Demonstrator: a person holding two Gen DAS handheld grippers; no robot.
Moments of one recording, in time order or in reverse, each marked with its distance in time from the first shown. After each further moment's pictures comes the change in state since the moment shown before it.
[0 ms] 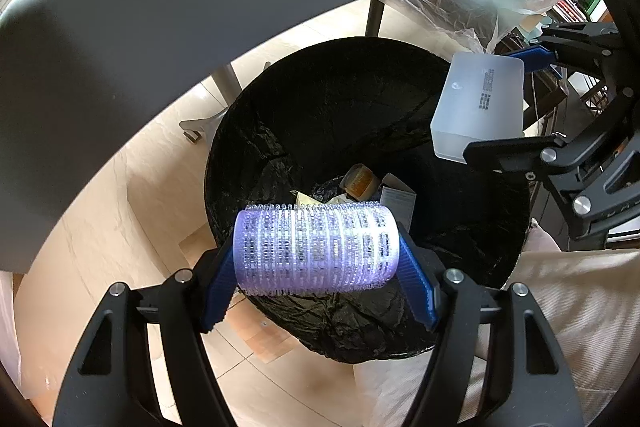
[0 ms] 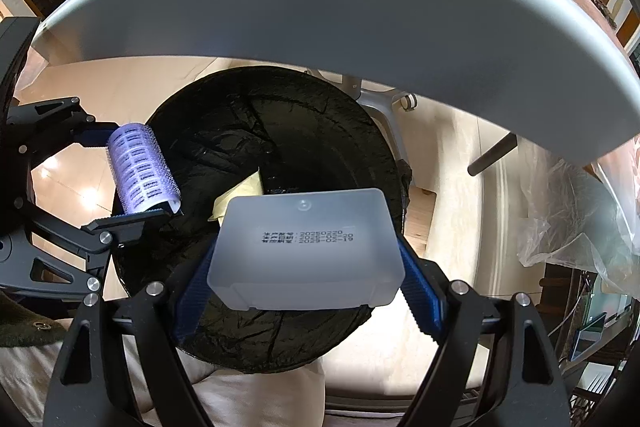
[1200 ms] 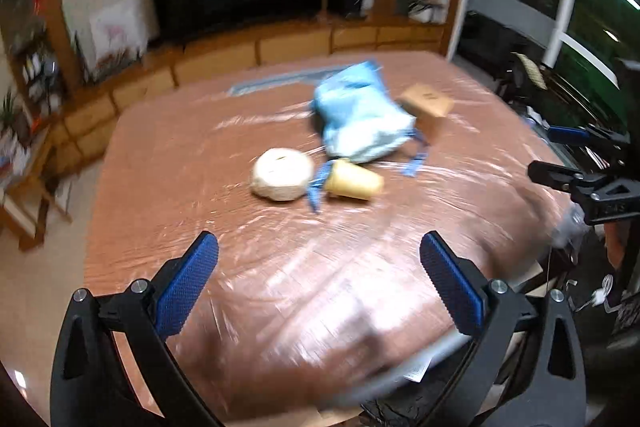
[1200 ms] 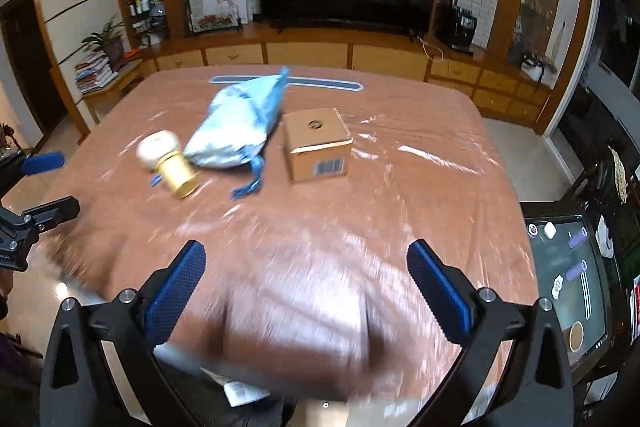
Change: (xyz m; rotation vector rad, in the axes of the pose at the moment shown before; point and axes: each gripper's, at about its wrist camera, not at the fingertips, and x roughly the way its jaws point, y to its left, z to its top) left arm -0.134 0.120 0.090 -0.294 -0.379 0.121; right arm -0.136 -0.065 0.124 0.079 -0.398 -0.131
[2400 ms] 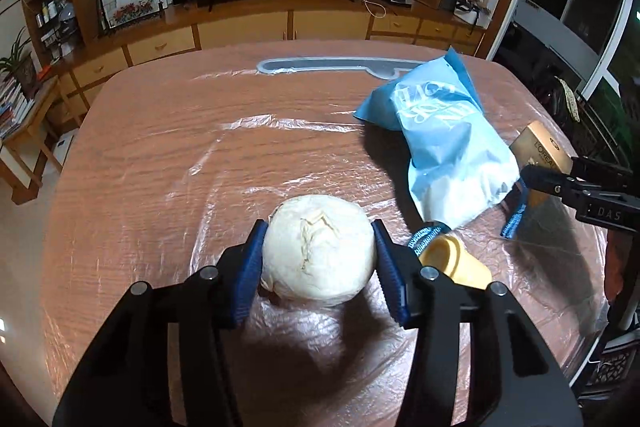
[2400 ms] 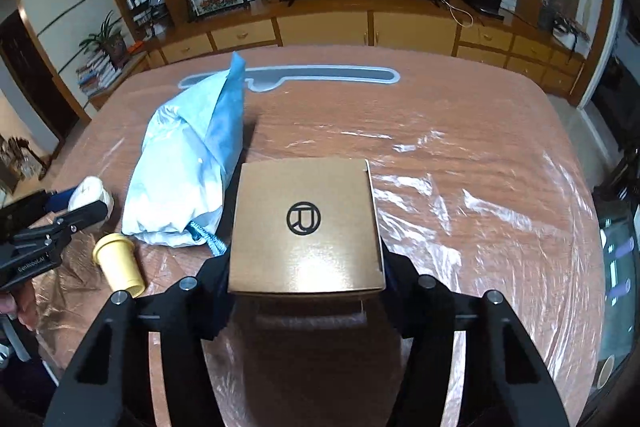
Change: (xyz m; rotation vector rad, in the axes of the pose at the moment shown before) left arm 0.085 0.056 0.036 -0.147 0.061 0.031; right arm 0.116 -0.019 0.066 0.067 0.106 0.130
